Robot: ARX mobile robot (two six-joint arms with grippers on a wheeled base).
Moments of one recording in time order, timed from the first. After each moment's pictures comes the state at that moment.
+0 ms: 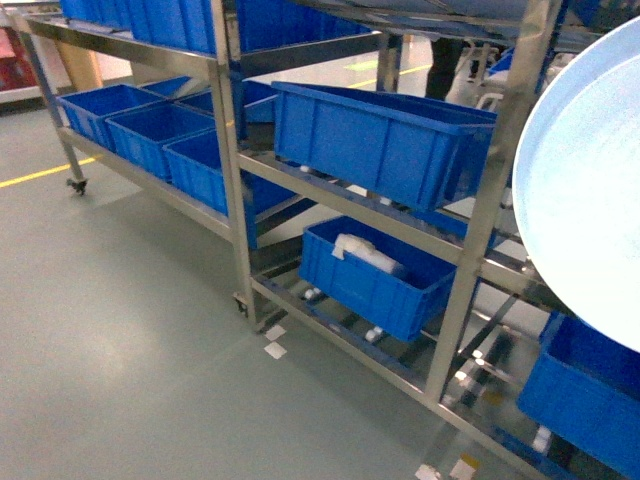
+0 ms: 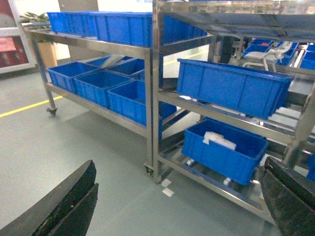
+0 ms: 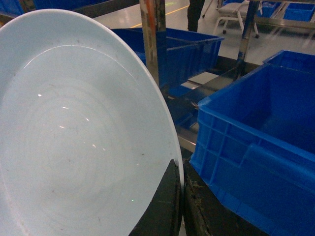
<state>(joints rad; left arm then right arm) 0.00 0.01 0.01 -0.01 0.00 0.00 0.00 0.91 0.31 0.42 0.00 0.08</state>
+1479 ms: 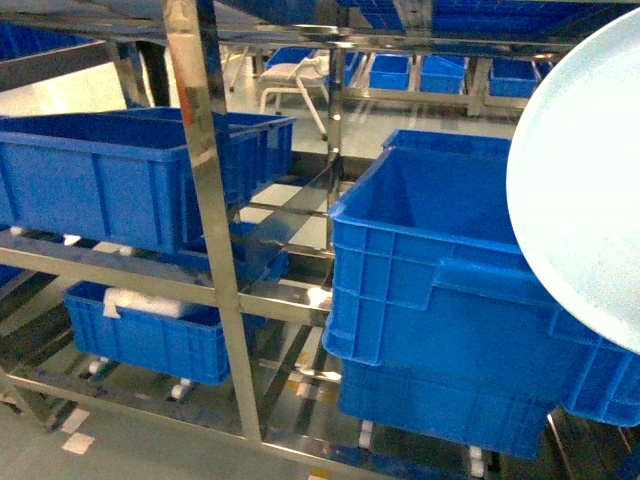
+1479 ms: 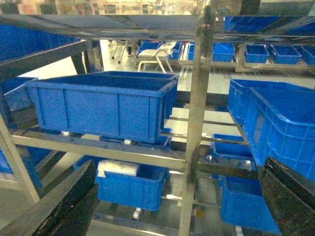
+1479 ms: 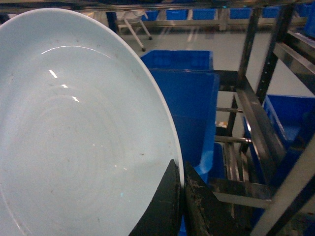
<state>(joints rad) 0.00 0.01 0.01 0.00 0.00 0.00 0.01 0.91 0.31 0.42 -0.01 0.08</state>
